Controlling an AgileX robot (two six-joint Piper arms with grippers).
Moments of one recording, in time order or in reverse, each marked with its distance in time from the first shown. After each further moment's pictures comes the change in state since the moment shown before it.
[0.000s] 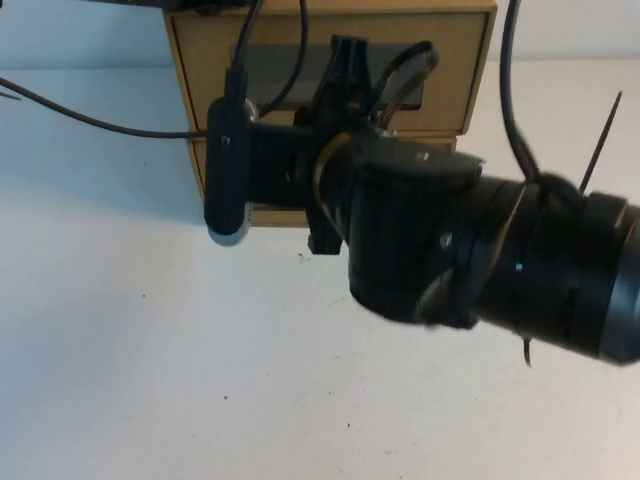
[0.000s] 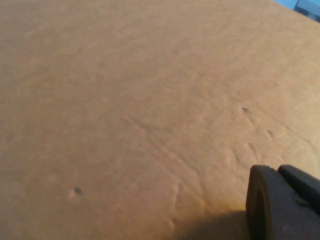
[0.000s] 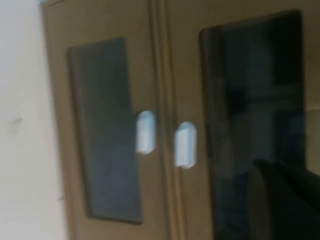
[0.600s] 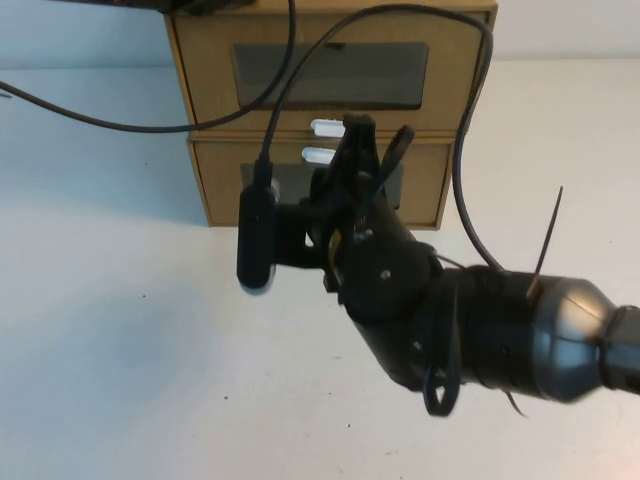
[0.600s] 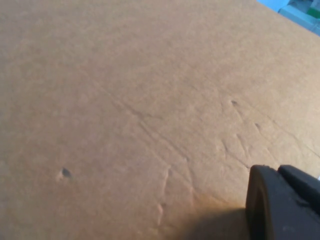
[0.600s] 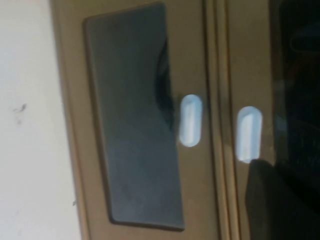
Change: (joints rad) right arm -0.024 0.079 0.232 -0.491 -0.051 0.531; left arm 0.028 0.007 0.000 -0.063 0.059 -0.018
